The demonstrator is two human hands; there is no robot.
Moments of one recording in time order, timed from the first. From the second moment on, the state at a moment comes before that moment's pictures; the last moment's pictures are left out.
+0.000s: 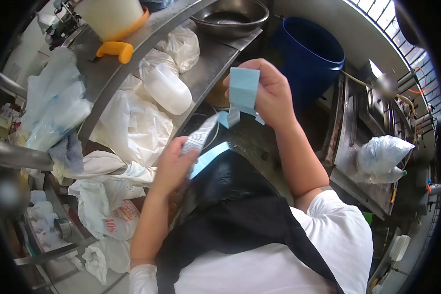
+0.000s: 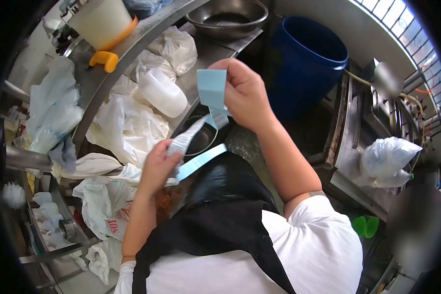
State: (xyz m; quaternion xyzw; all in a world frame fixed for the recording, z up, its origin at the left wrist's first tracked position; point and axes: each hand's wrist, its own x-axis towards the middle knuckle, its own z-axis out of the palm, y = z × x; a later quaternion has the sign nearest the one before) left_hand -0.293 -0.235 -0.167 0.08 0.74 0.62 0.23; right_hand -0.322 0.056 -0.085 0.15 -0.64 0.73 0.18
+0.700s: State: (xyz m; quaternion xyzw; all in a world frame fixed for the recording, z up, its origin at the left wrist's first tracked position) left_hand -0.274 -0.181 -0.180 0.23 0.67 0.69 0.15; right_hand -0.301 -0.015 -0.091 0.31 -0.80 0.46 0.23
